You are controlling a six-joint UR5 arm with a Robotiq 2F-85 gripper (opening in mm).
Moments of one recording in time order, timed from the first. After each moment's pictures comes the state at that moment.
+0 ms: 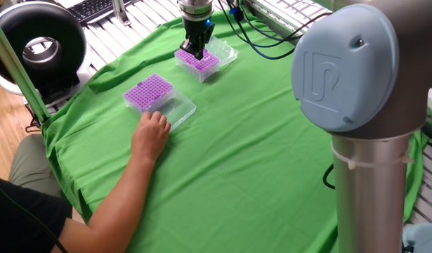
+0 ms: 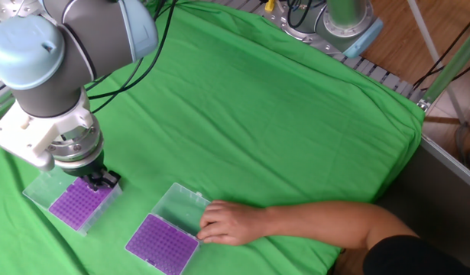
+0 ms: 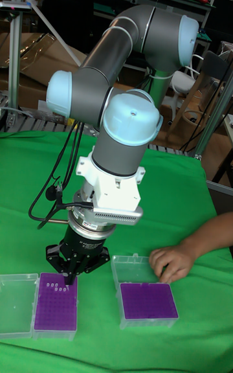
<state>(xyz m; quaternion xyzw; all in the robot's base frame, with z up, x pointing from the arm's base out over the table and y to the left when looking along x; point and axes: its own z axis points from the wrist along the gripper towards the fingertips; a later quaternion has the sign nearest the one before) 0.720 -0.055 0.065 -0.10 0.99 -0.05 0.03</state>
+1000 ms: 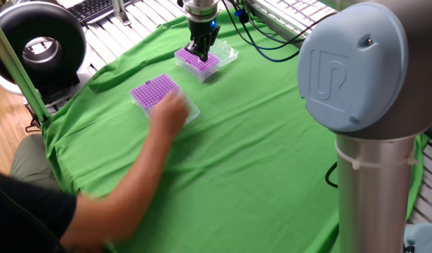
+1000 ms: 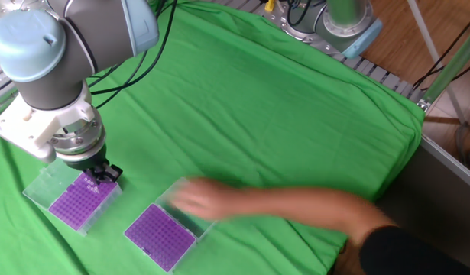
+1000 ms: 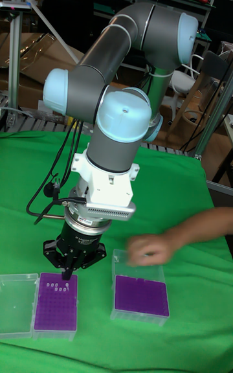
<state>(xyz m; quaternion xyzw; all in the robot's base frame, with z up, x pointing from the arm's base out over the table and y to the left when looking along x) 0.710 -0.061 0.059 -0.09 0.99 -0.04 0.03</state>
